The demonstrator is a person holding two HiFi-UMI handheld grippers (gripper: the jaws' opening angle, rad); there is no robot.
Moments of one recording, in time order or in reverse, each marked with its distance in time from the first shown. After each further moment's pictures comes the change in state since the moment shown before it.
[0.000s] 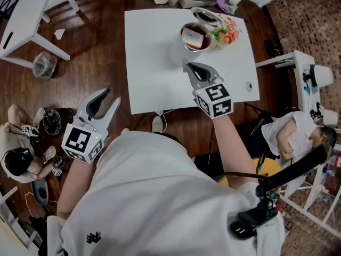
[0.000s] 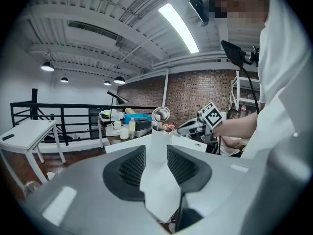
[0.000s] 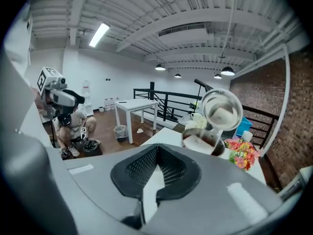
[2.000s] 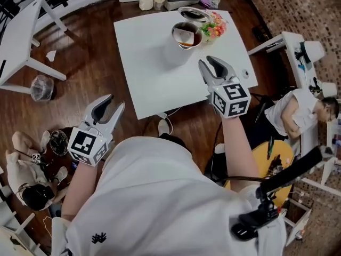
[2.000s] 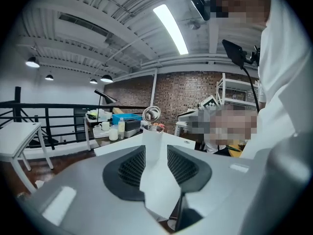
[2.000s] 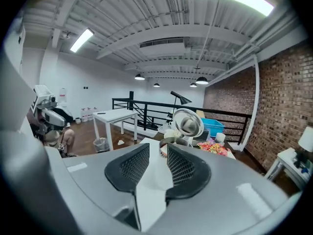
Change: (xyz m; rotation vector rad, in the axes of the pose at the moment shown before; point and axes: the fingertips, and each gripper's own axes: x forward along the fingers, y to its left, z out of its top) left arm -0.003 0.009 -0.001 0.052 0.009 -0.168; right arm -0.065 -0.028 0.030 0.127 -0.110 -0.258
